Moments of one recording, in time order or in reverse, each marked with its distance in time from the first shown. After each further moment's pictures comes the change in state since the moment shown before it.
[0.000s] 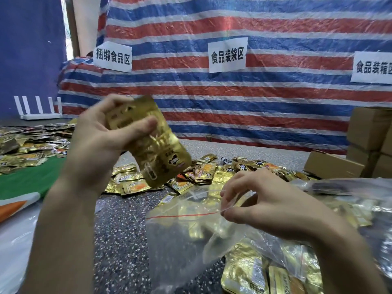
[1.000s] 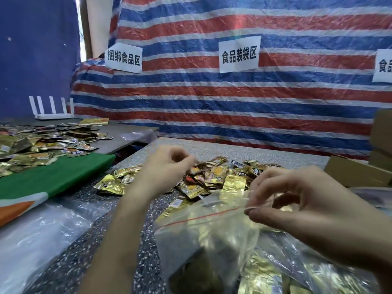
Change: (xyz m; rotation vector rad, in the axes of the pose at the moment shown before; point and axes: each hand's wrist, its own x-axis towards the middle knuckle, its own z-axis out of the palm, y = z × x) left_hand 0.017 -0.085 0.029 0.625 -0.175 -0.236; right_hand -0.005 0.001 -0.010 0.080 0.102 -0.178
